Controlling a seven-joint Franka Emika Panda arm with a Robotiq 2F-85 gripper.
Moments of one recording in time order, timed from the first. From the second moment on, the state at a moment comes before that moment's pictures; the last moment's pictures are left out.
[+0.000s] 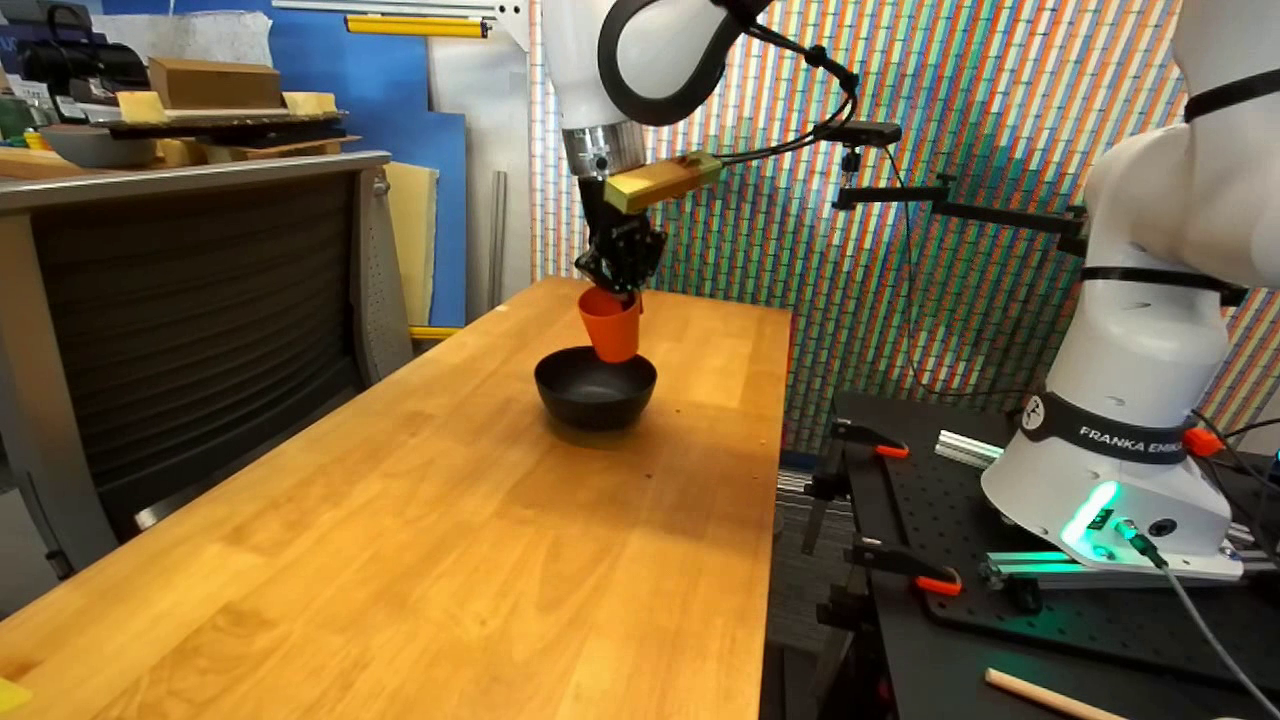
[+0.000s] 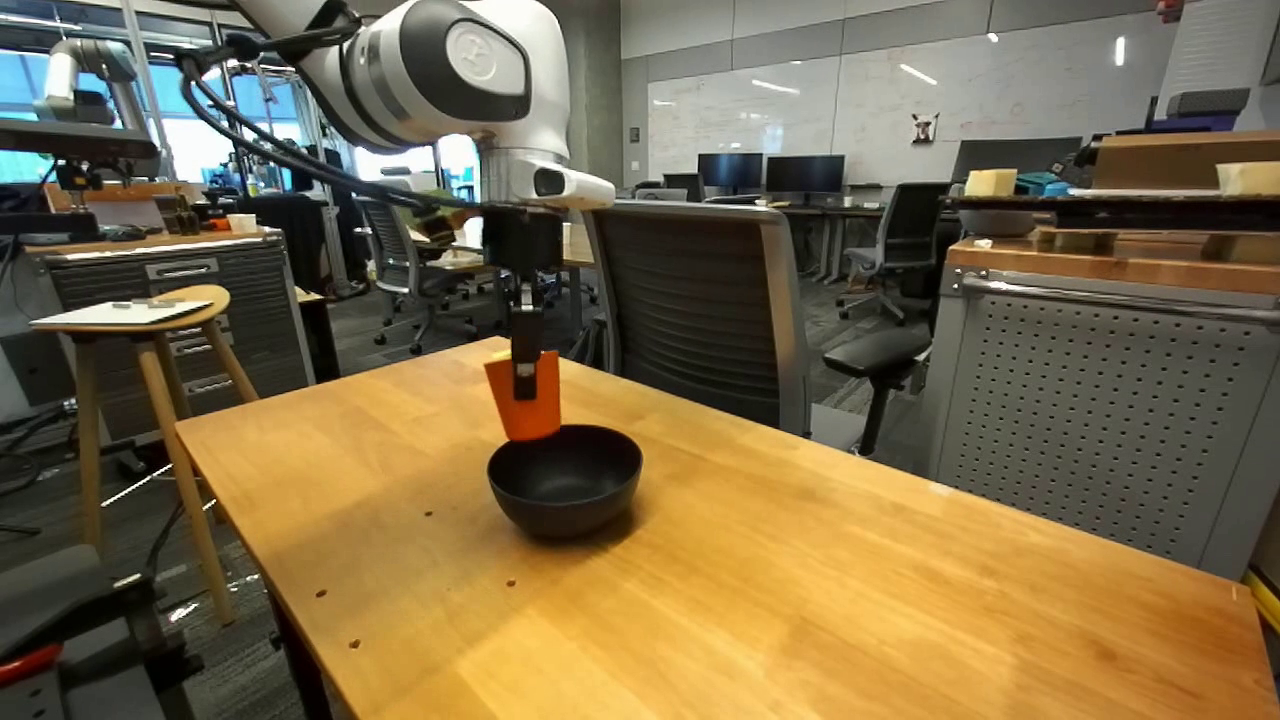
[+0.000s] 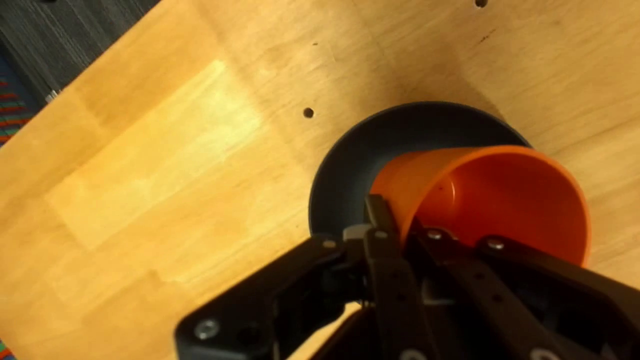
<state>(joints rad) 0.05 0.19 -0.10 -2.15 -0.16 2.16 0.65</state>
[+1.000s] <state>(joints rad) 0.03 0.51 -0.08 -1.94 -0.05 2.20 0.60</state>
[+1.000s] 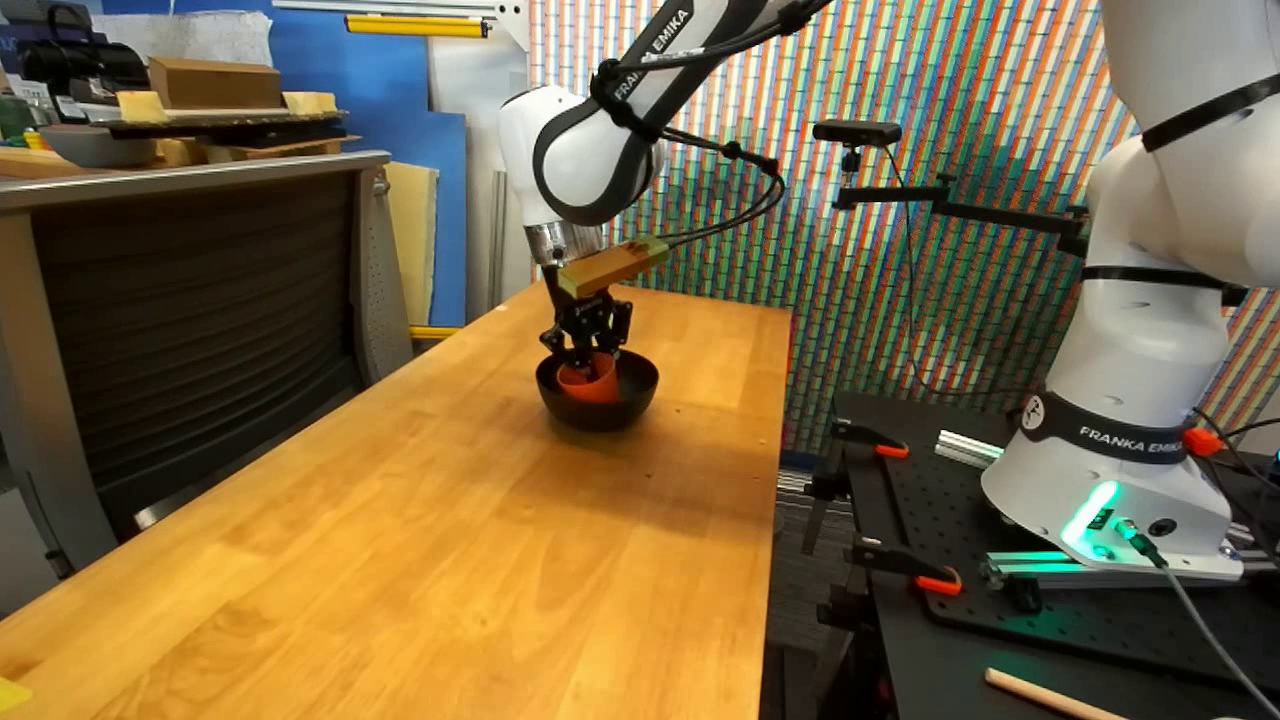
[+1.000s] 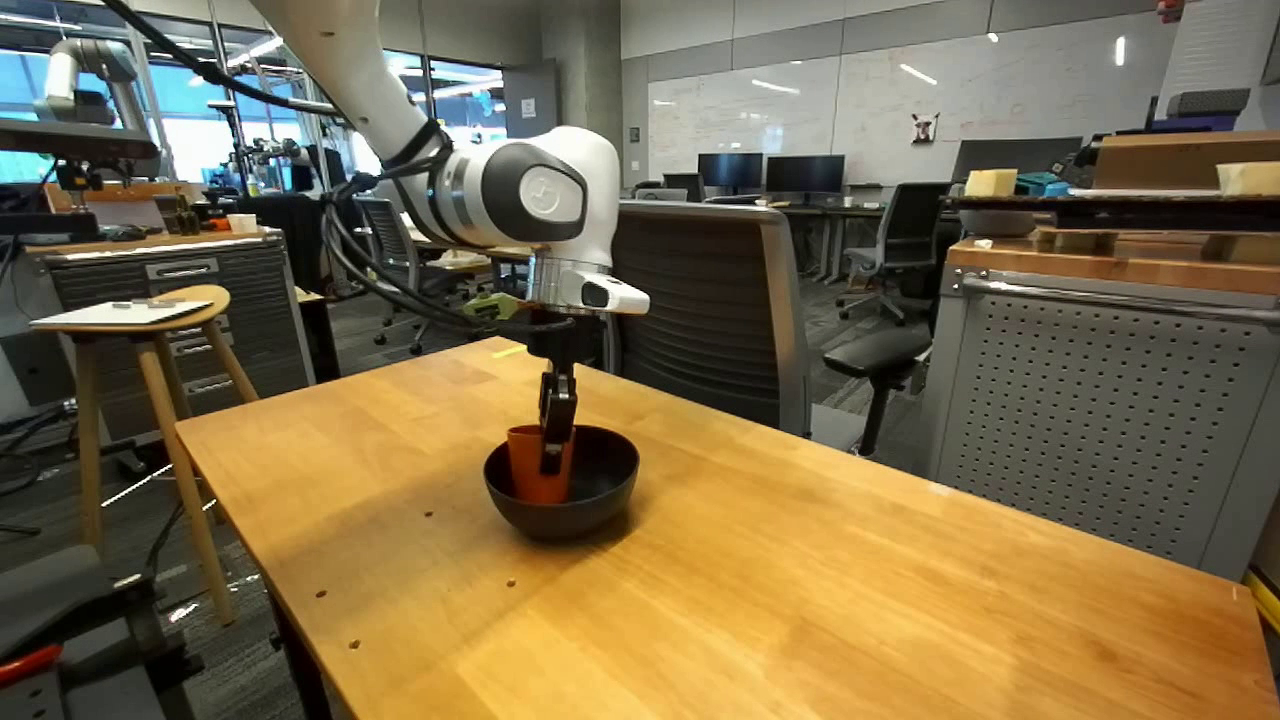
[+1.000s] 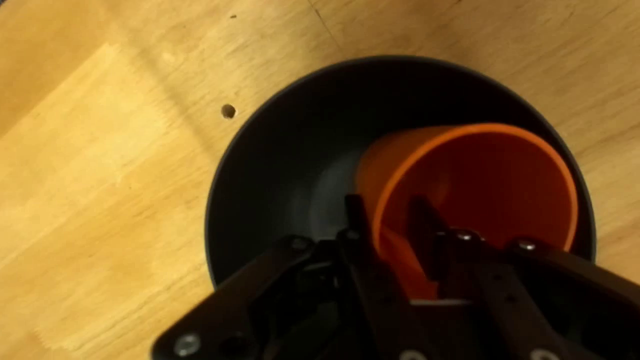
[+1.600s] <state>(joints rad) 0.03 0.48 -0.06 -1.81 0.03 2.11 0.53</state>
